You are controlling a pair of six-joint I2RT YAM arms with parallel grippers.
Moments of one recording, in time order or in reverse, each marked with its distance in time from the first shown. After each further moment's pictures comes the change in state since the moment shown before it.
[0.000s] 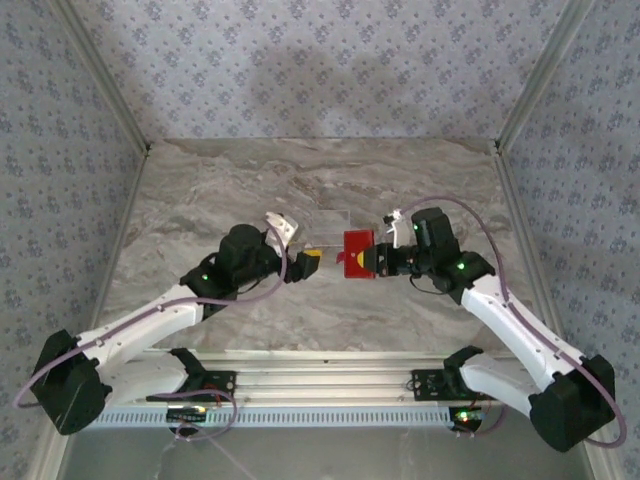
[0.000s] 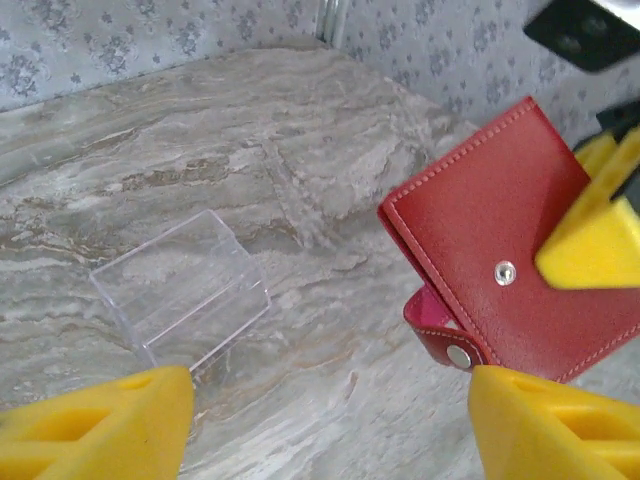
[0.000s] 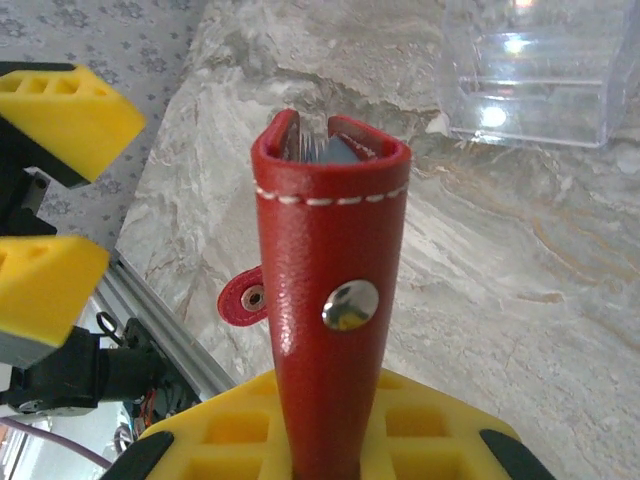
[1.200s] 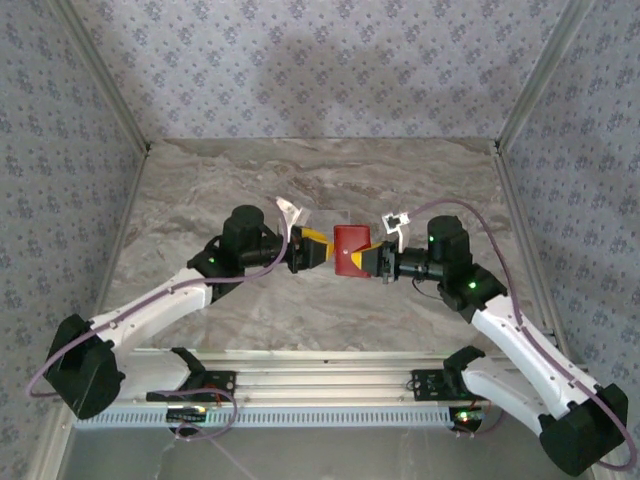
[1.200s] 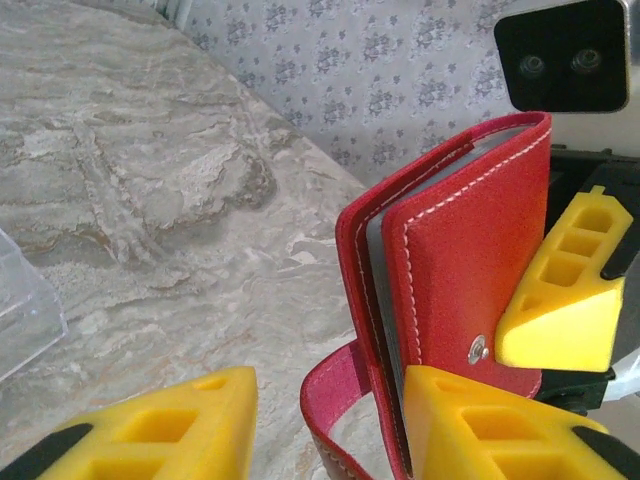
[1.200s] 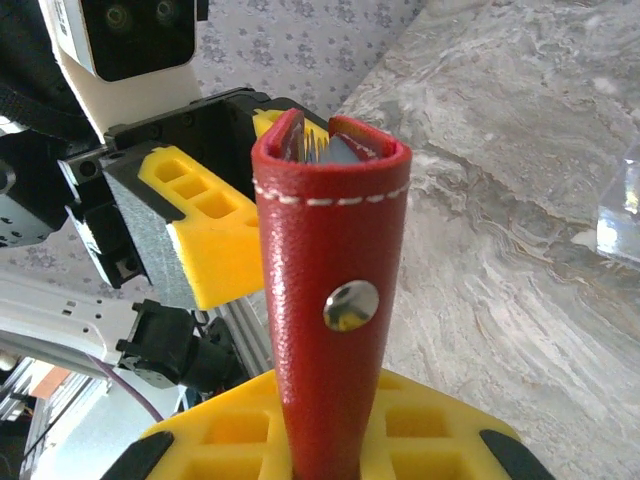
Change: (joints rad) left arm 0.053 0.115 0.116 0.055 0.383 -0.235; right arm 0.020 -0.143 -0.065 0.222 -0.167 -0.026
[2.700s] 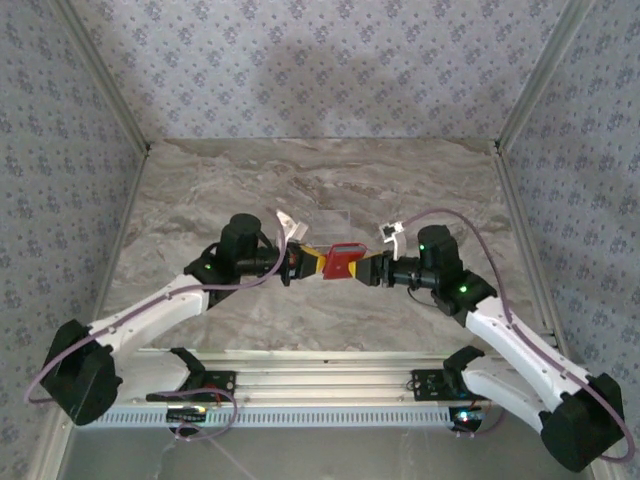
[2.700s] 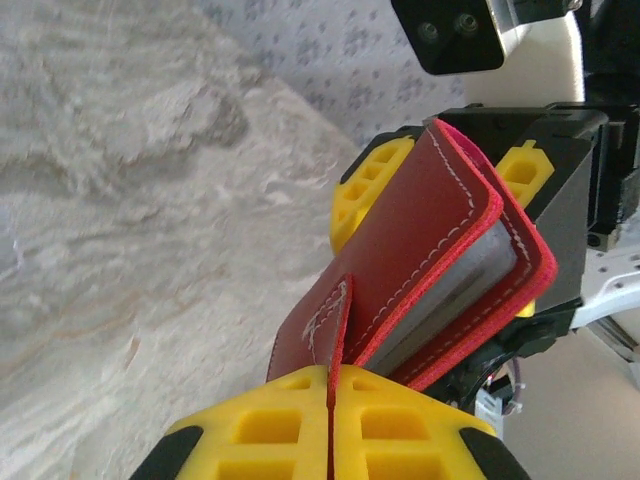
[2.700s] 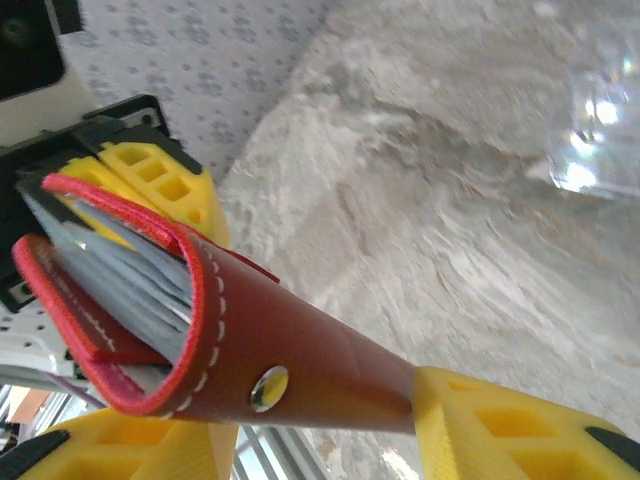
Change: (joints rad) left arm 0.024 -0.019 -0.088 -0.047 0.104 0.027; right arm 0.026 0.042 -0.113 0.036 0.095 0.072
